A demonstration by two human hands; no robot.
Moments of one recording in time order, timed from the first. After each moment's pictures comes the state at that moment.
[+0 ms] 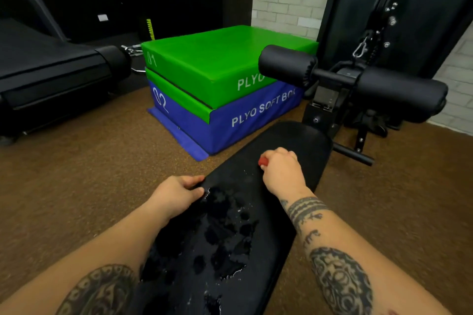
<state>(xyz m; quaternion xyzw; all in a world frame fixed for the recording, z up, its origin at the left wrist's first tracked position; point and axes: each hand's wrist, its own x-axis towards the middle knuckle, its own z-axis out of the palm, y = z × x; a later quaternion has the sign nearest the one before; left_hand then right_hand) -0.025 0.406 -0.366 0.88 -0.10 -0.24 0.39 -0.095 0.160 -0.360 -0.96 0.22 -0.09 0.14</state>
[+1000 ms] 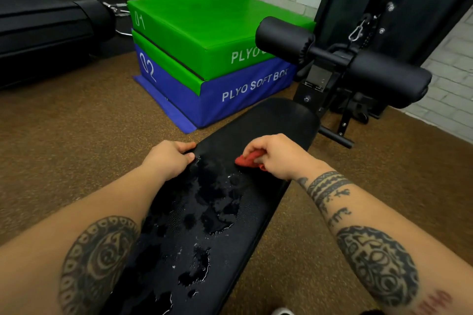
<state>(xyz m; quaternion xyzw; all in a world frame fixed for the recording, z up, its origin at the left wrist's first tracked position) -0.026 0.399 -0.366 0.91 -0.07 -0.20 0.36 -0.146 0.160 -0.319 -0.95 0.06 0.06 0.29</state>
